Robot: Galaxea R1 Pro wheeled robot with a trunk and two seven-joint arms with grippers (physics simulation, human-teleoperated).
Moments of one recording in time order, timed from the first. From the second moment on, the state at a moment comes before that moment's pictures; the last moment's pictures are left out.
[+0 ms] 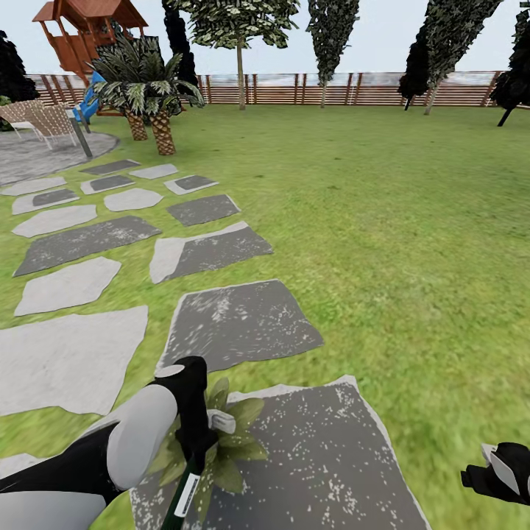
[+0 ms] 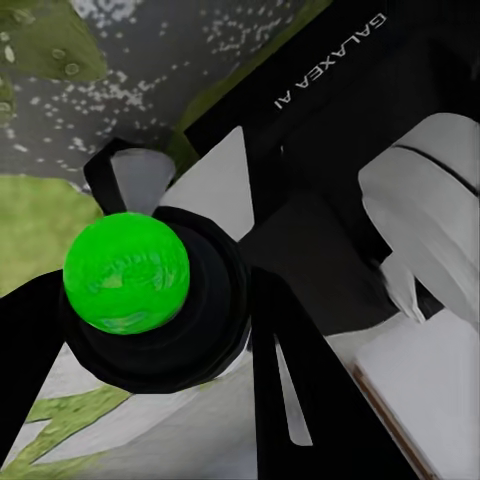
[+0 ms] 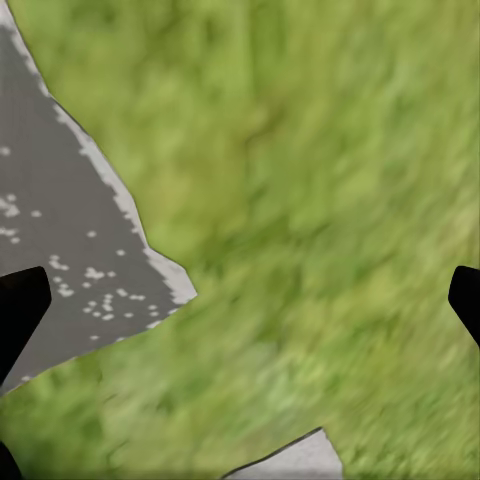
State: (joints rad) left arm -1.01 -0.16 0.42 -0.21 -1.87 0.97 -1.56; right arm -0.79 -0.47 0.04 0.02 -0.10 0.43 0.08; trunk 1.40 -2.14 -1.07
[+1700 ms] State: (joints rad) left arm -1.01 -0.15 0.42 -0.19 -1.87 0.97 -1.56; right arm -0.79 -0.47 0.04 0.02 -0.10 0.43 0.08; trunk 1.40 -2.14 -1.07
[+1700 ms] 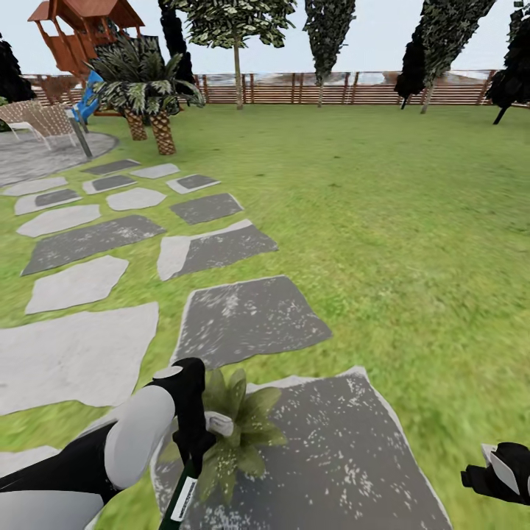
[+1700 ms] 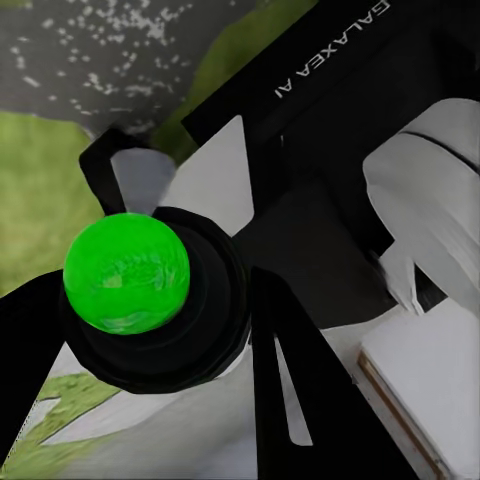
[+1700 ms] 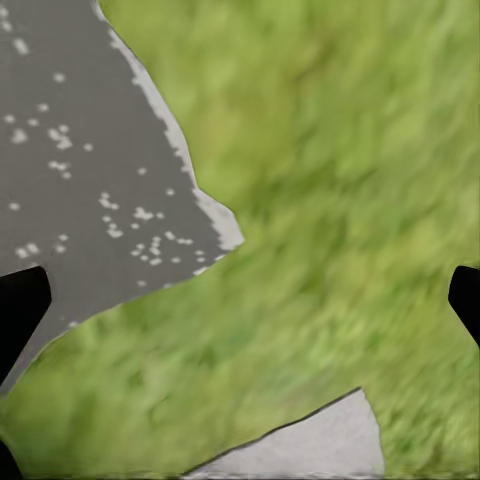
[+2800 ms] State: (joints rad) left arm -1.01 -0.10 0.42 -0.19 -1.87 0.97 -1.56; right arm -0.79 -0.47 0.04 0.02 -0.10 0.43 0.08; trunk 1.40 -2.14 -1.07
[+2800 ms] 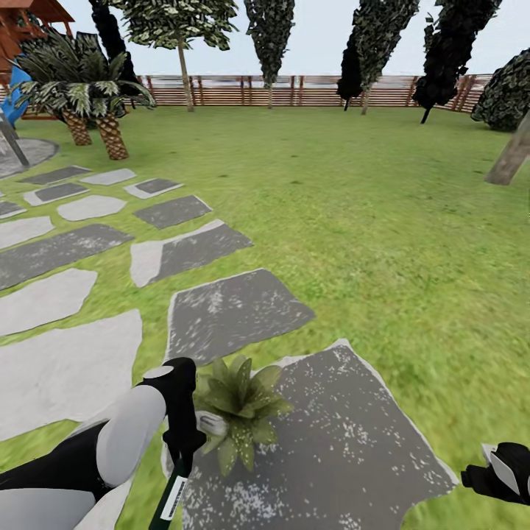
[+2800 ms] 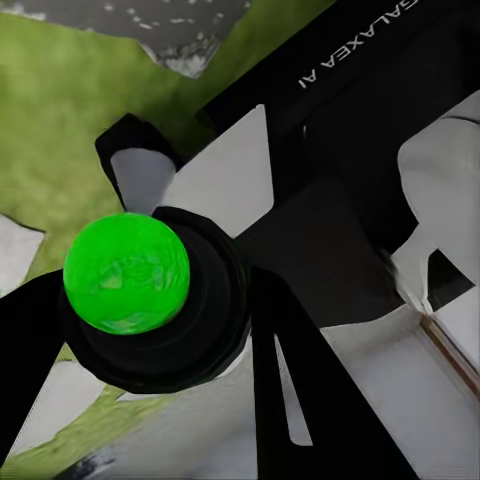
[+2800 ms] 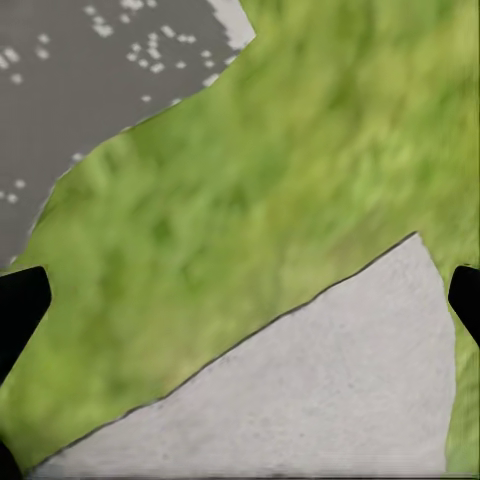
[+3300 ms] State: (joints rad) left arm -1.01 -0.10 0.42 -0.19 -1.87 0.97 -1.56; right arm -0.79 -0.47 0.04 0.02 -0.10 0.43 0.08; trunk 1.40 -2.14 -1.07
